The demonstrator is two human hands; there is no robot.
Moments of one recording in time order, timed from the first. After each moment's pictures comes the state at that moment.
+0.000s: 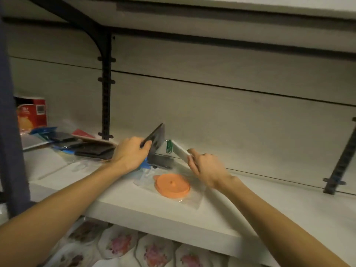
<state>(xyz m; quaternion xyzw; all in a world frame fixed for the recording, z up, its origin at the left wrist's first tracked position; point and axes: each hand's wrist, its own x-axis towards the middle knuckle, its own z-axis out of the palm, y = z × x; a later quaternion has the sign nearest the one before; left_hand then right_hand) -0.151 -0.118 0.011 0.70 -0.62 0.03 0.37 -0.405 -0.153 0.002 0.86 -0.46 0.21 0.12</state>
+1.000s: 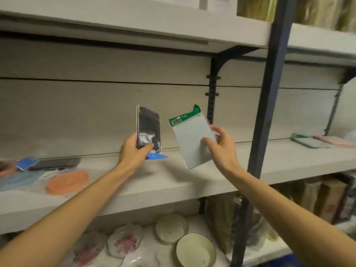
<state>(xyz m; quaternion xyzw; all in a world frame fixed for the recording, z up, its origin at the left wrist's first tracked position) -0.454 -0.038 0.021 0.40 -0.65 -0.32 0.55 -0.691 0.050 0.035 0.54 -0.52 0.64 -0.15</state>
